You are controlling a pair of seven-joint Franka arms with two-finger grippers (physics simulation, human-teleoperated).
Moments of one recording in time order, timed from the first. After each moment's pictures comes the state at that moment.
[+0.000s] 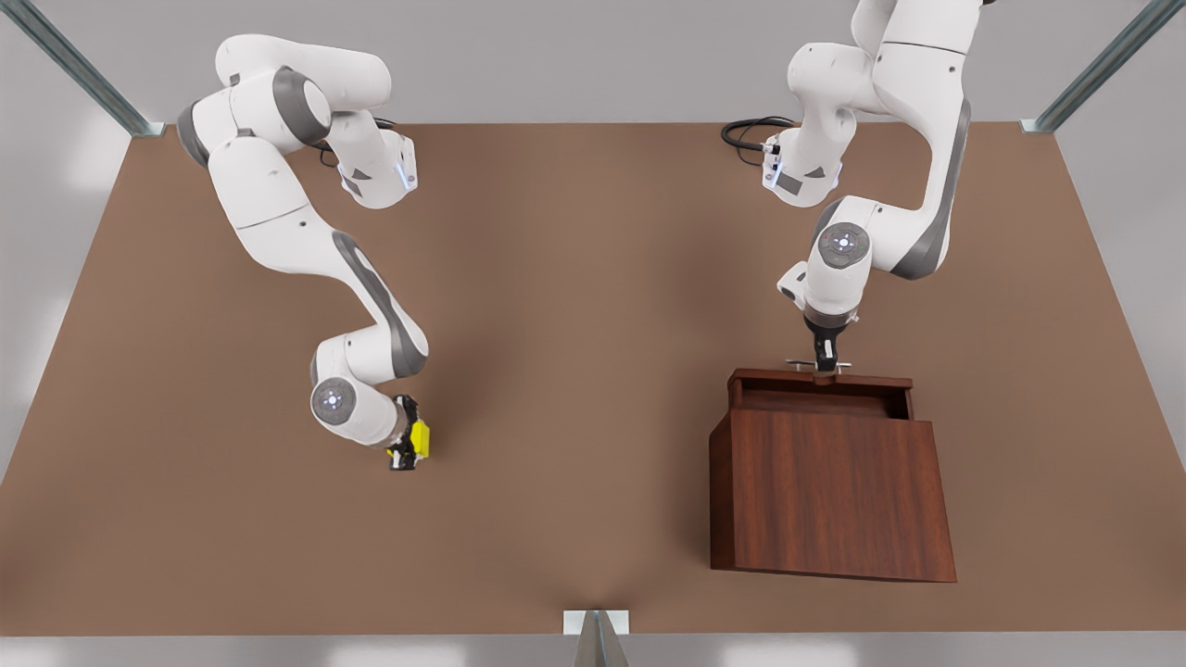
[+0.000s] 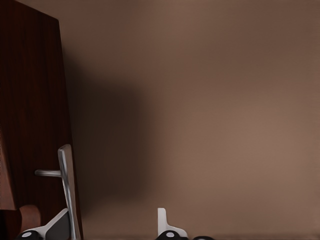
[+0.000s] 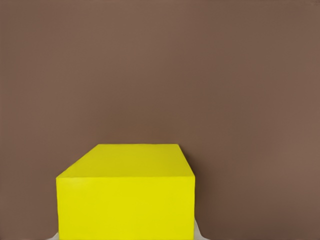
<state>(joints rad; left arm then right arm) -0.26 0.04 0.01 -2.35 0.37 2.40 1.11 -0.01 0.74 0.27 -1.68 -0.11 2.38 1.79</state>
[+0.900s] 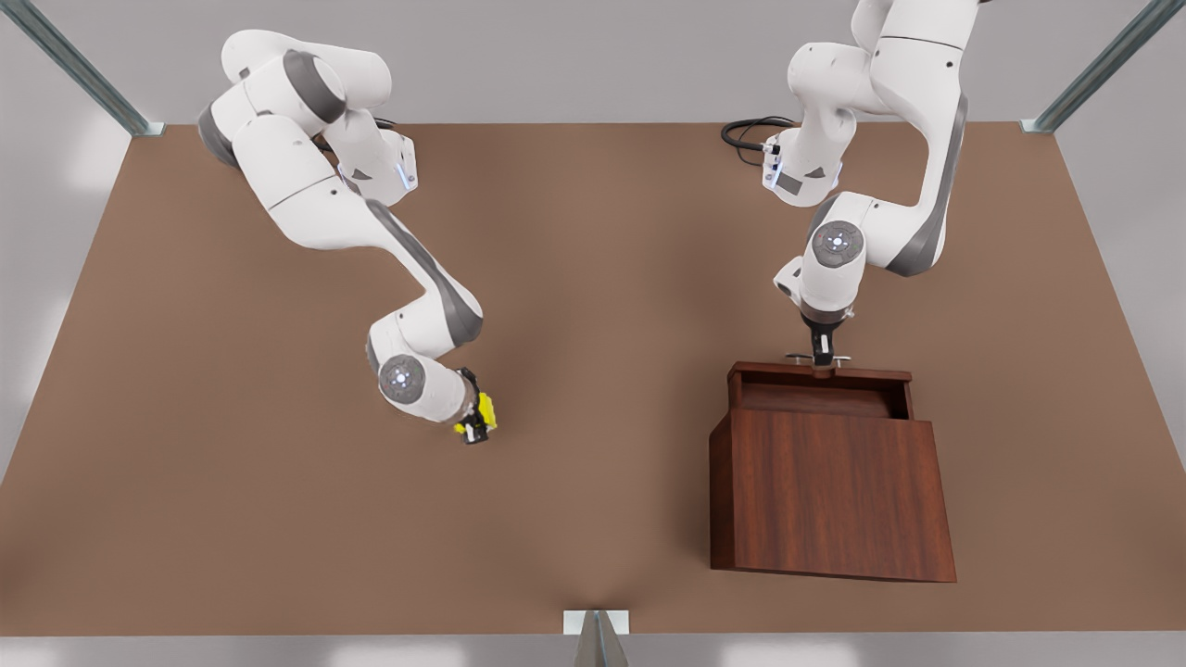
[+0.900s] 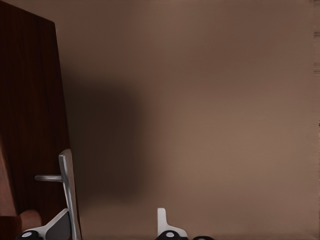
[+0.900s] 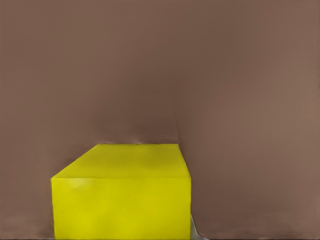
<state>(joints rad) -0.28 0.03 0.00 -2.35 0.36 2.34 1.11 0.07 0.71 0.46 -1.61 -0.10 2.22 1.79</state>
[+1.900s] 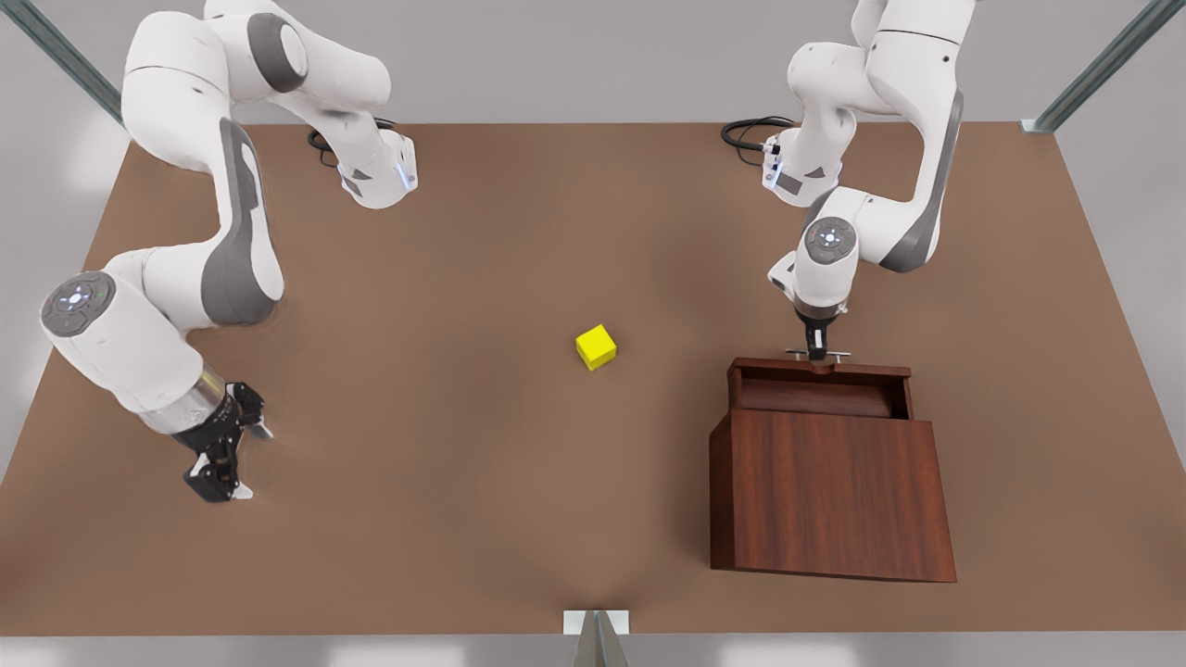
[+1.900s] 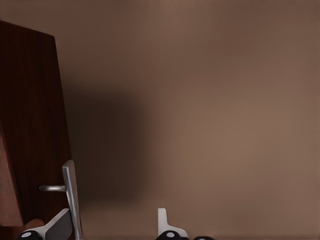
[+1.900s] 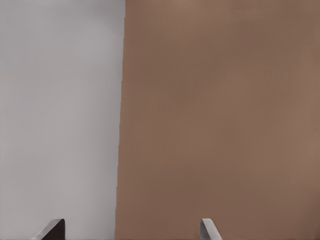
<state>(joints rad) -0.28 0.01 -0.02 -2.35 0.35 2.30 1.11 -0.09 0.42 0.19 -1.25 -0.06 1.97 1.54</state>
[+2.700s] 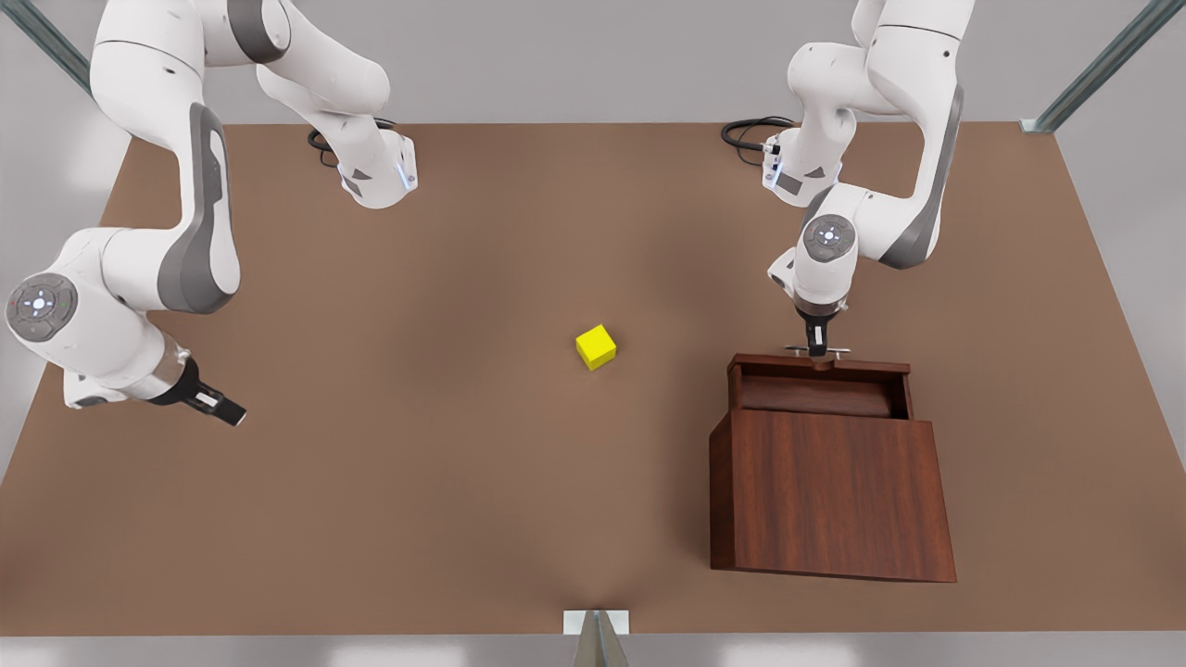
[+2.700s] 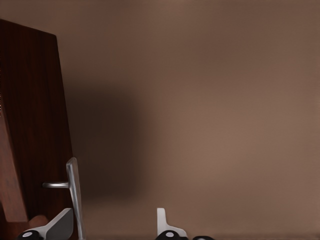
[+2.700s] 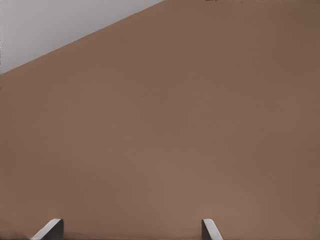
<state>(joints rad) -0.28 0.00 -0.03 -2.35 0.34 2.26 1.11 -0.20 0.33 0.18 -1.48 -0.10 1.84 0.42</state>
